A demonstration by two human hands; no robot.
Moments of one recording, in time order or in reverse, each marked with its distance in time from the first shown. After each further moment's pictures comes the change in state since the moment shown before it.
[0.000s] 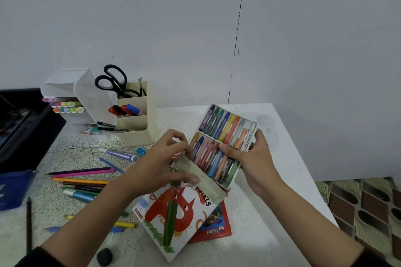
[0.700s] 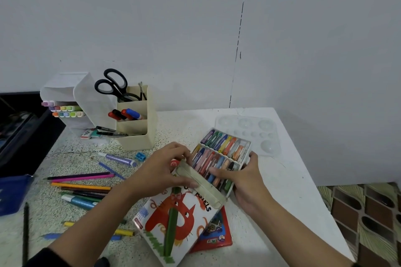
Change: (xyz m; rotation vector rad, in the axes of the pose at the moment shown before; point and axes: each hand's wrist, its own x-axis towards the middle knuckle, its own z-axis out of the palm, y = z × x) left_hand 0.010 -0.018 0.010 -0.099 -0.023 -0.147; right_hand -0.005 0.034 0.011 0.213 0.001 0.164
